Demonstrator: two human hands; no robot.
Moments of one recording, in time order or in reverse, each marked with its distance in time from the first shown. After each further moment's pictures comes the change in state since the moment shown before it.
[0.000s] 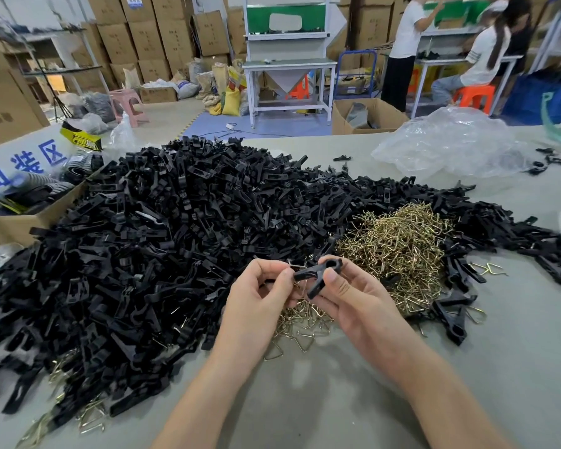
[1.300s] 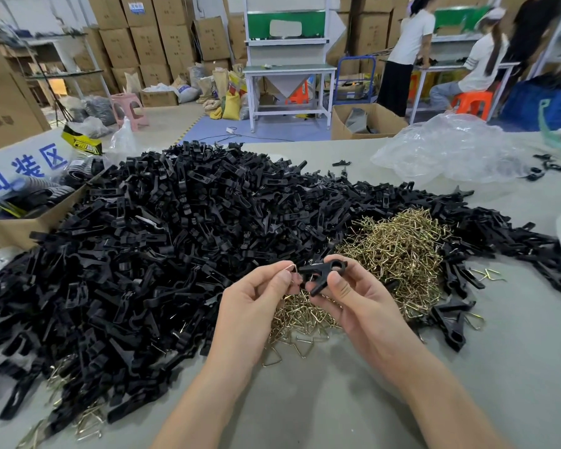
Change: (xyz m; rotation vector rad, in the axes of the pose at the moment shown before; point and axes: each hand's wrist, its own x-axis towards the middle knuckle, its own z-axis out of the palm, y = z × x) left_hand -0.004 0.010 0.002 -0.124 0.012 -0.040; right_hand 0.002 -0.002 -0.006 -0.001 0.057 -0.061
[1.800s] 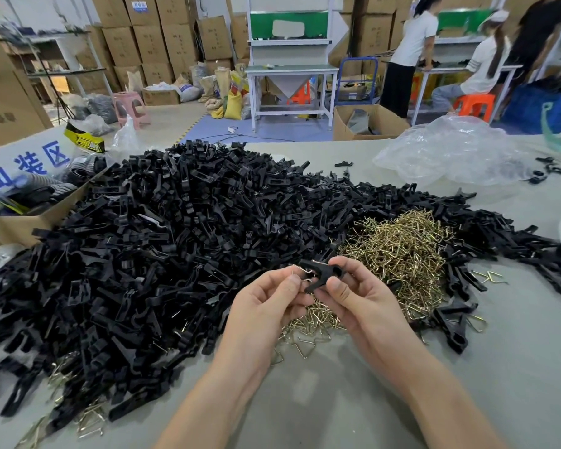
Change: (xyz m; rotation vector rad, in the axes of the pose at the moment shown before) left_hand -0.002 0.001 0.009 -0.235 -0.045 -0.159; right_hand 0.002 0.003 0.000 0.015 0.043 -0.021
